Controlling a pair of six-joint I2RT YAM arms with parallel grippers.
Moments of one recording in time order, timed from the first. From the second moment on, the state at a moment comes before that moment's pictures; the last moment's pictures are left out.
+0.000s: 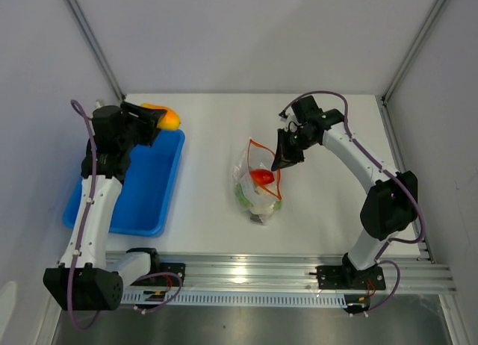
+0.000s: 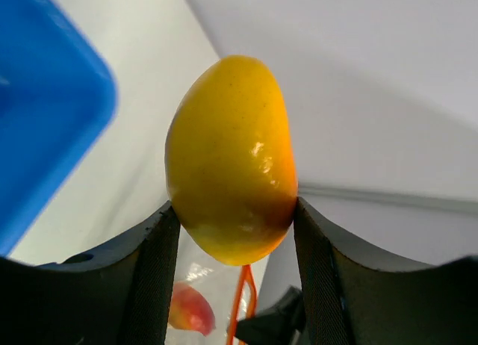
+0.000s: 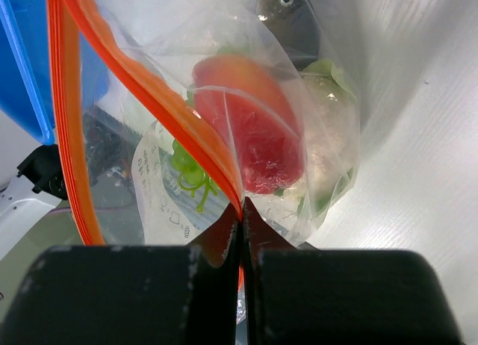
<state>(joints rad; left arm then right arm) 0.03 1.09 1.16 -0.47 0.11 -1.15 0.44 1.71 1.57 -0.99 -0.51 0.39</state>
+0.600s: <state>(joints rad) -0.40 1.24 1.36 -0.41 0.40 -0.86 0.46 1.70 1.56 -0.99 -0.46 0.41</state>
